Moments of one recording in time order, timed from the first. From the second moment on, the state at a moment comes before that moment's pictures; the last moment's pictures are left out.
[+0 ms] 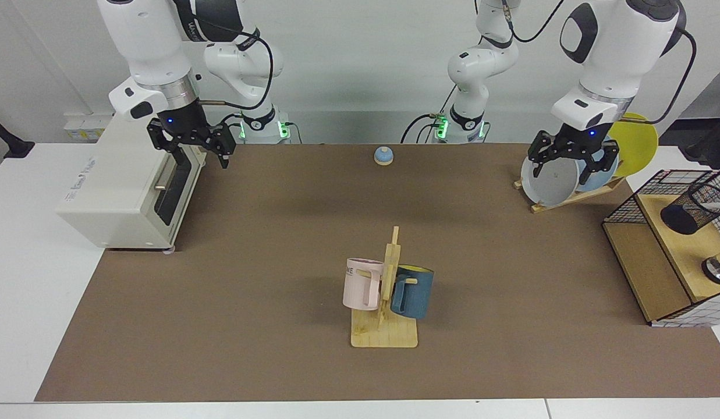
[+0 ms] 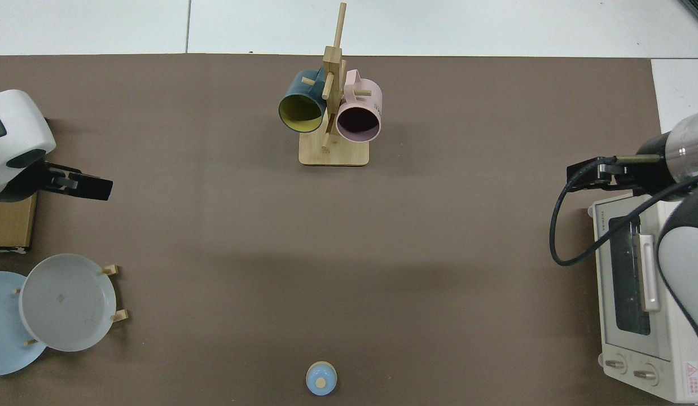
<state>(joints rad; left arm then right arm) 0.43 -0.03 -0.48 -1.69 0.01 1.78 0.25 -0.07 0.01 0.16 -1.59 -0.04 1.61 0.18</state>
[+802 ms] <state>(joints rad) -0.03 -0.03 -0.11 -1.62 0.00 1.66 0.09 -0.07 0.01 0.16 -1.59 -0.04 1.61 0.18</state>
